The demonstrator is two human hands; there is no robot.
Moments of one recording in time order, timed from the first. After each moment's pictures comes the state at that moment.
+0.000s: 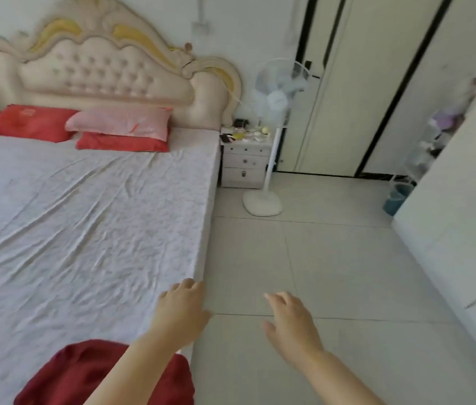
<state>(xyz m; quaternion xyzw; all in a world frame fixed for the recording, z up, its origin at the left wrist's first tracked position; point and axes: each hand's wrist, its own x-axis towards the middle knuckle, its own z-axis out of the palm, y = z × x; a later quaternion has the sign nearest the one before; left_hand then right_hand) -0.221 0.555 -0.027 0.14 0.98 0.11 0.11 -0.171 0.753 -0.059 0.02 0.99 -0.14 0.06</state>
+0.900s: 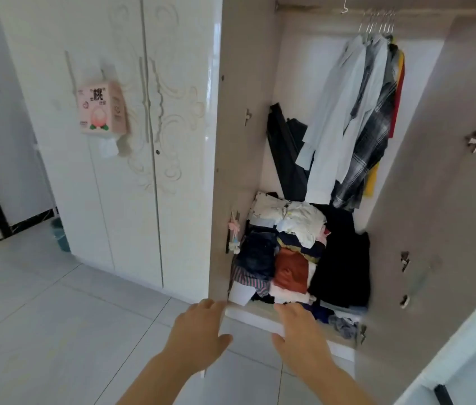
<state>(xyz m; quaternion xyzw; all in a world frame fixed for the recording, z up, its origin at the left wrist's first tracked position) 0.045 1.279 0.029 0.74 0.66 0.10 0.14 0.234 1.305 0.001 0.62 0.77 -0.11 -0.08</state>
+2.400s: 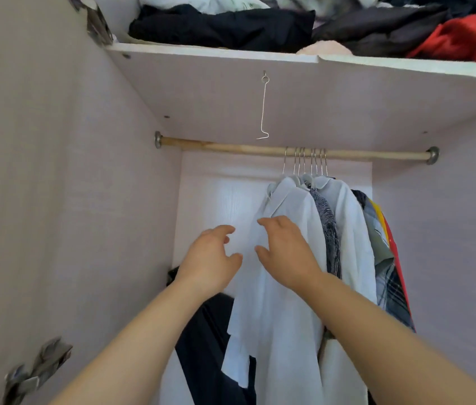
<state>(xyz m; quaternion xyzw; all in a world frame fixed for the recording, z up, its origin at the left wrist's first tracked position) 0.246 2.012 0.351 0.76 0.42 0.50 0.05 0.394 2.010 0.366 0.56 0.71 0.23 -0.35</state>
